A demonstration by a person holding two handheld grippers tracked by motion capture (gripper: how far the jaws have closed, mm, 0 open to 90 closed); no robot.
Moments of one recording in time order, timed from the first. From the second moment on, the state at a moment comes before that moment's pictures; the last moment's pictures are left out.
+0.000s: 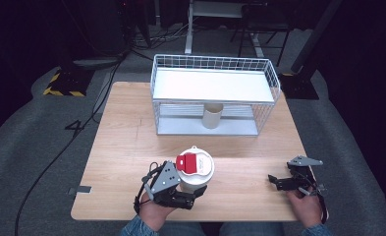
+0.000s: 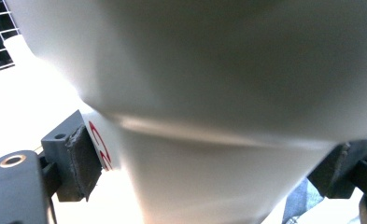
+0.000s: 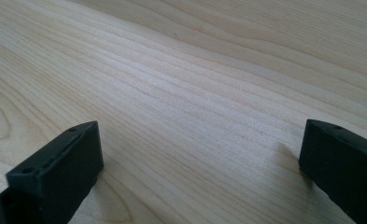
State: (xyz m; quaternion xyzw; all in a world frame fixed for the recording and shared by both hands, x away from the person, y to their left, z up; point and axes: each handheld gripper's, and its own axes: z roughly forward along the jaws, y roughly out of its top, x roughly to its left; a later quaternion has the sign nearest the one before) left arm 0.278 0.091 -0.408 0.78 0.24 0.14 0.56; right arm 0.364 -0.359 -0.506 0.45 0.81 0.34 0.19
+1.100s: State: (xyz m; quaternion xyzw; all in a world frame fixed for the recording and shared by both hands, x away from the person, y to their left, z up) left arm 0.341 0.092 -0.346 0.76 0.26 0.13 0.58; right arm 0.365 -0.358 -0.506 0.45 0.81 0.33 0.19
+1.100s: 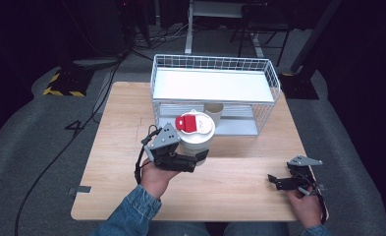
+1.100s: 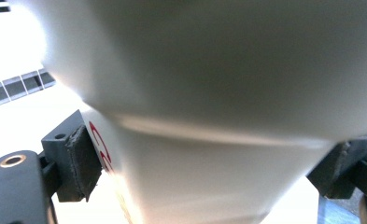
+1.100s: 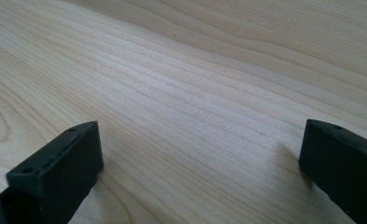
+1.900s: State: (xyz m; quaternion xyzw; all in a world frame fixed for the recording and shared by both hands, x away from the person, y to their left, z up) left arm 0.398 0.078 -0.304 0.74 0.27 0.17 0.59; right arm 0.365 -0.358 -0.506 0.45 0.81 0.33 0.19
